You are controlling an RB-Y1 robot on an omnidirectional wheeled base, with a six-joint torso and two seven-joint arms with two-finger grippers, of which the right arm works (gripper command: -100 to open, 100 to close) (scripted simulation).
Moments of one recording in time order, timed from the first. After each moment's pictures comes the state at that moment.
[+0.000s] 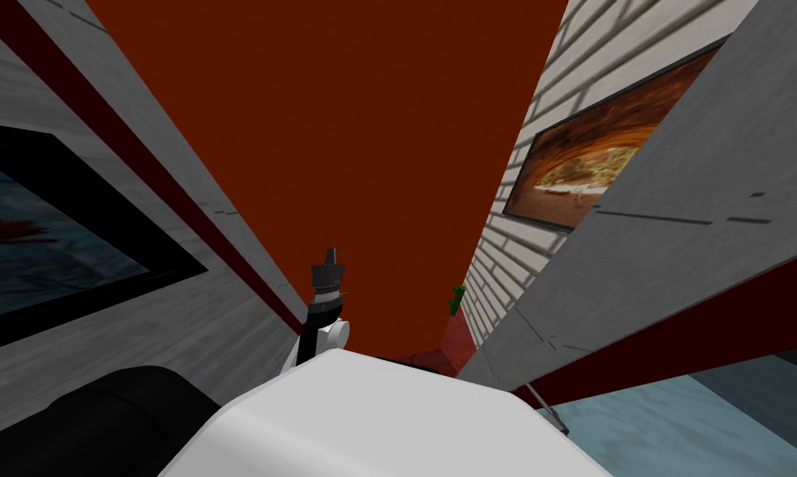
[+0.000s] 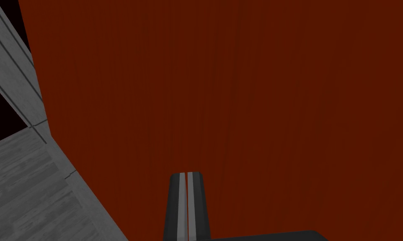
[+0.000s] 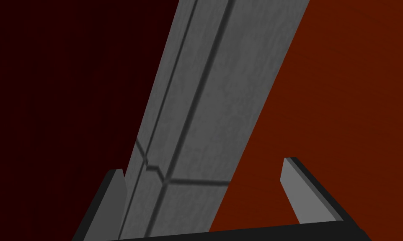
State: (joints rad) arm 0.46 -0.42 -0.17 -0.78 0.50 -1.22 1.34
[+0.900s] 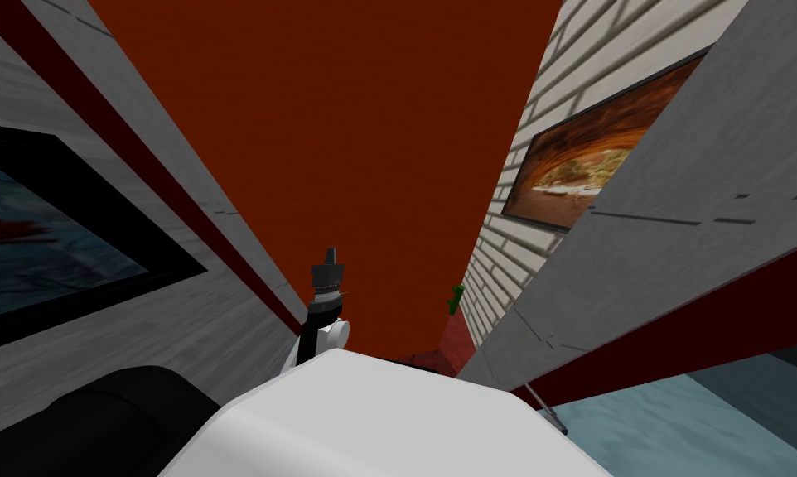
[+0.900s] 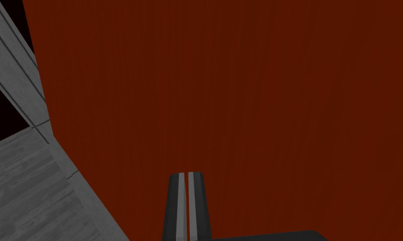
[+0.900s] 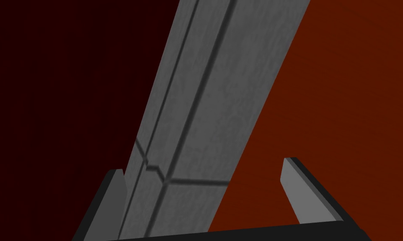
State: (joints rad) arm 0.46 -0.42 -0.16 -0.78 0.51 -1.22 1.34
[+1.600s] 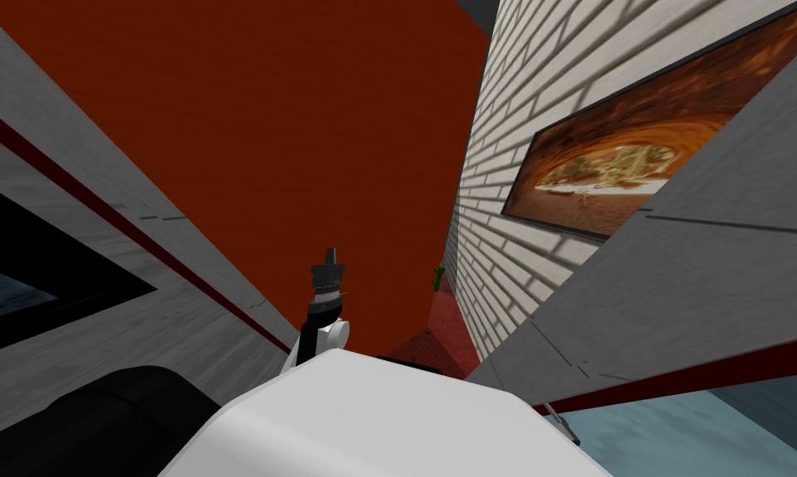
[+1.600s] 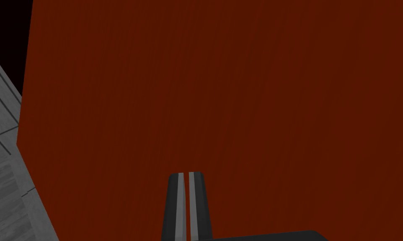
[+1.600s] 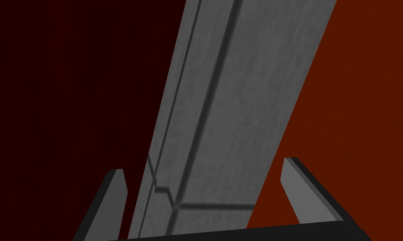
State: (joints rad) arm 0.48 -0.41 -0.19 -0.78 0.46 -1.21 1.27
